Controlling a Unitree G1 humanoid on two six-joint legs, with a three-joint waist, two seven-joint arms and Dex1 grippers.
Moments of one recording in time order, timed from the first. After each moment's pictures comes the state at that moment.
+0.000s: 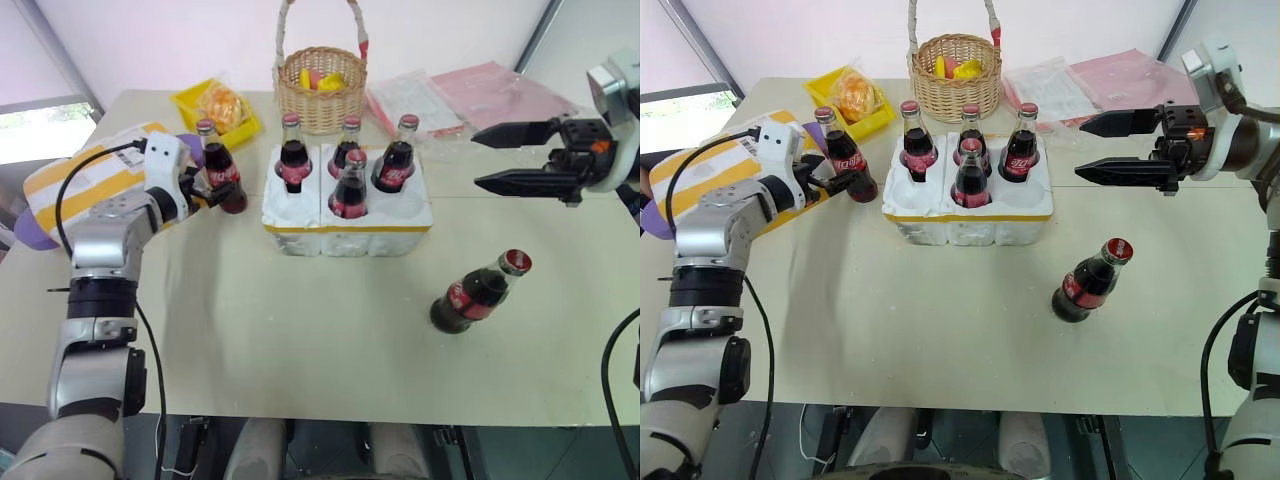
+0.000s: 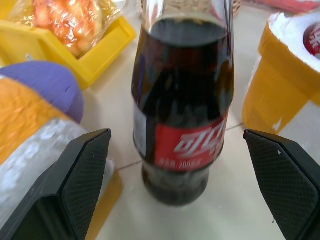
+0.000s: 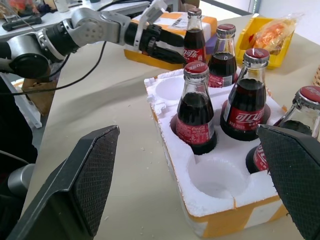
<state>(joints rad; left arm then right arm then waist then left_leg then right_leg) -0.81 0.55 0.12 0.44 -0.23 0.51 -0.59 -0.92 -1.00 -0.10 0.31 0.55 0.64 1.55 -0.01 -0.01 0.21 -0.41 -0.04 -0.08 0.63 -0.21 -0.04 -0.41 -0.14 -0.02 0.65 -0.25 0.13</state>
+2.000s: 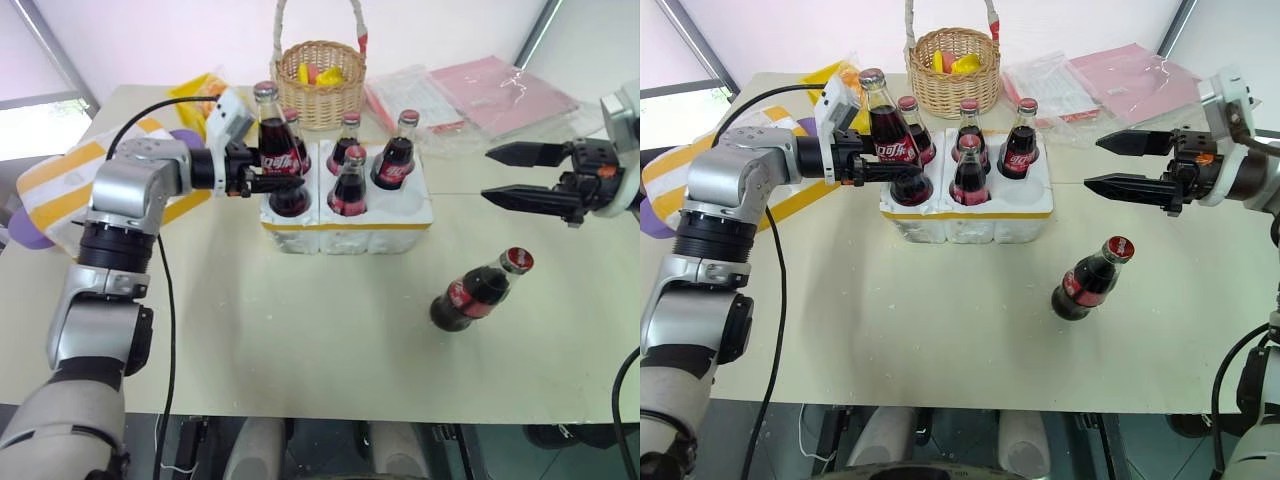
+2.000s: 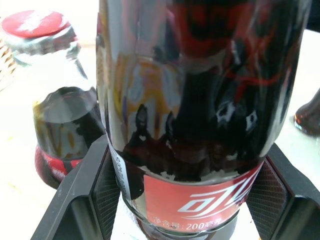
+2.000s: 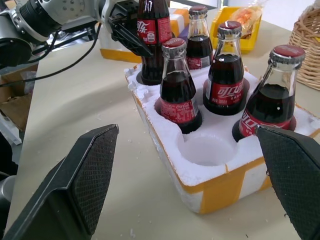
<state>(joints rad) -1.03 0.59 -0.12 0.39 -0.33 0.61 -1.15 -0.71 -1.02 -0.23 0.18 0.61 0.68 1.40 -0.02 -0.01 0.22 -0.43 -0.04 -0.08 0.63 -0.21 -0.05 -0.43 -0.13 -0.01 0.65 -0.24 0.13</state>
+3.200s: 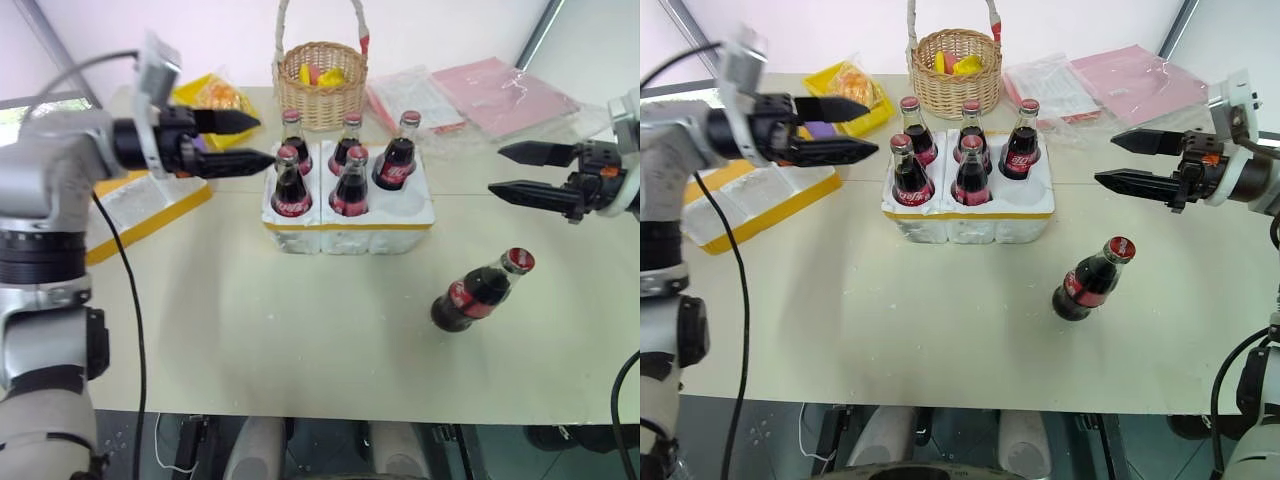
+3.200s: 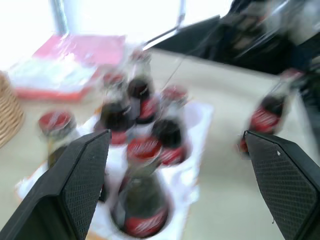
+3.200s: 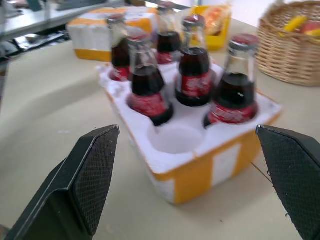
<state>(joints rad) -1.01 0.83 0.12 0.09 -0.67 0.93 -1.32 -0.71 -1.02 -0.24 0.32 0.56 0.57 1.38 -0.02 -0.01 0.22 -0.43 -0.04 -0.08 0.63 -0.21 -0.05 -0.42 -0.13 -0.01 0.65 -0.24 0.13</state>
